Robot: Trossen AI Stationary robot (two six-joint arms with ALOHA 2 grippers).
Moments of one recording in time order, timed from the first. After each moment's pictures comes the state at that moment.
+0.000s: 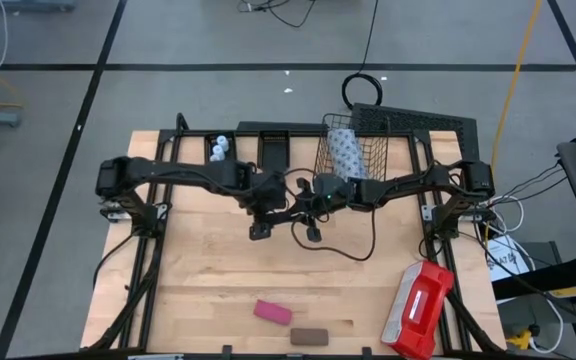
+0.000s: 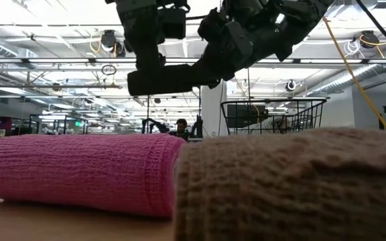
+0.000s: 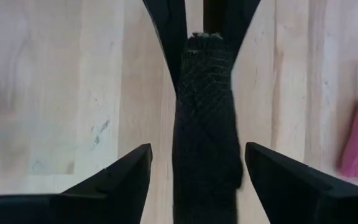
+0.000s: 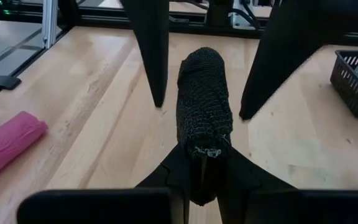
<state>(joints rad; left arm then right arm) 0.07 1.69 1.39 -0.87 0.17 -0.03 -0.08 1.69 0.96 0.31 -0.27 -0.10</state>
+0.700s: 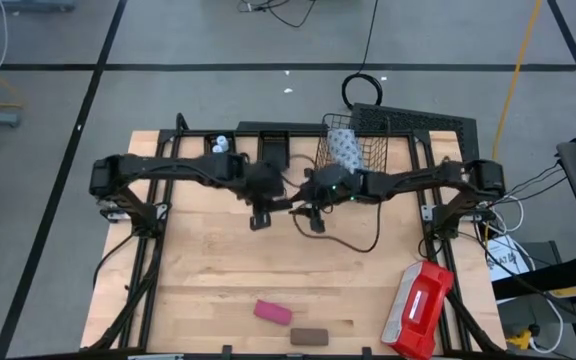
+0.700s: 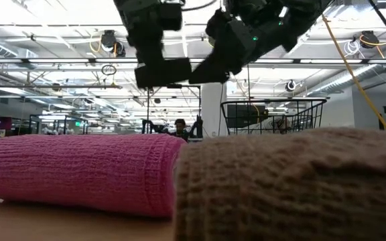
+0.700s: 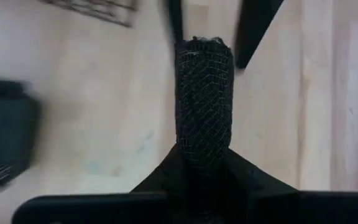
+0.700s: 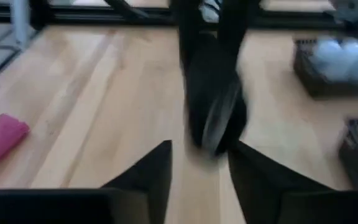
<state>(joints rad) 0.13 1.61 1.39 -0.86 0.08 -0.01 -0.12 1.60 0.96 0.14 -0.23 -0.09</state>
